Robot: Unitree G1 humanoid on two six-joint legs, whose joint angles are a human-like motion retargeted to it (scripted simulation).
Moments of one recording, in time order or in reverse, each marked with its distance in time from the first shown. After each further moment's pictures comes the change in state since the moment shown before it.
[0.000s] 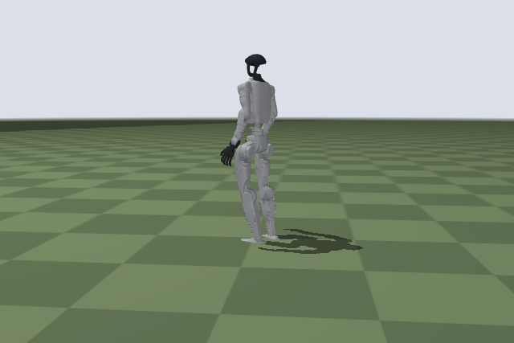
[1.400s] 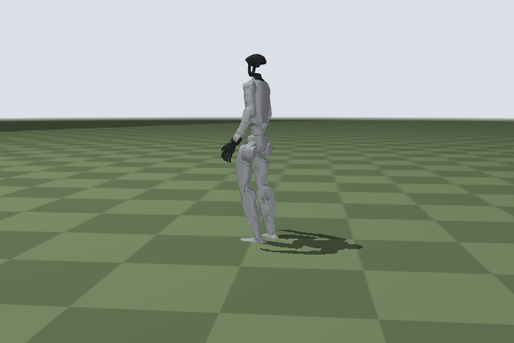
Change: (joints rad) left arm -0.061 0.063 -0.069 -0.089 0.147 -0.025 -0.120; right arm 0.038 0.036 -0.060 0.175 0.102 -0.019 0.116; waist 0.102 0.062 -0.020; left_leg -0.104 -0.005 -0.074 0.073 -0.011 -0.010; right_leg -0.020 -0.002 -0.111 -0.009 0.030 -0.014
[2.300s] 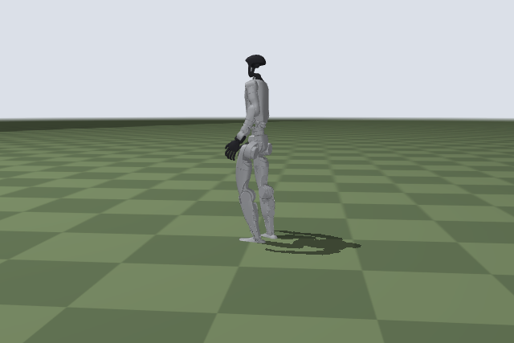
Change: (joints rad) left arm 0.027 -0.015 -0.026 -0.058 0.031 -0.032 -0.053; right arm -0.001 -0.010 -0.009 -0.024 -0.009 -0.026 0.018; waist 0.055 0.066 0.003; left_leg -0.079 0.019 -0.005 0.088 -0.020 -0.007; right_leg 0.006 0.036 -0.025 -0.077 0.046 0.001
